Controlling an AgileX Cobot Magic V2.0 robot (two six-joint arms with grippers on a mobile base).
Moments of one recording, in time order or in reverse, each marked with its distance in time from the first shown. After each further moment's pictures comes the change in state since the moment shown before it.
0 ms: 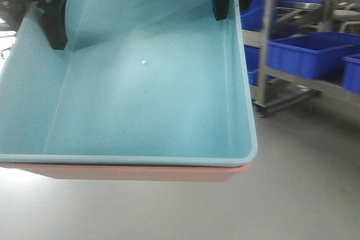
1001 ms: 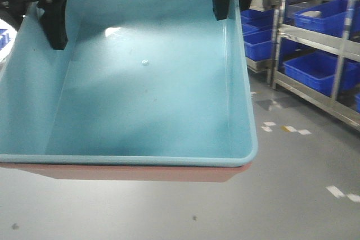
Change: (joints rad) left arm 0.000 0.000 0.000 0.000 0.000 0.000; right arm 0.000 0.000 0.000 0.000 0.002 0.000
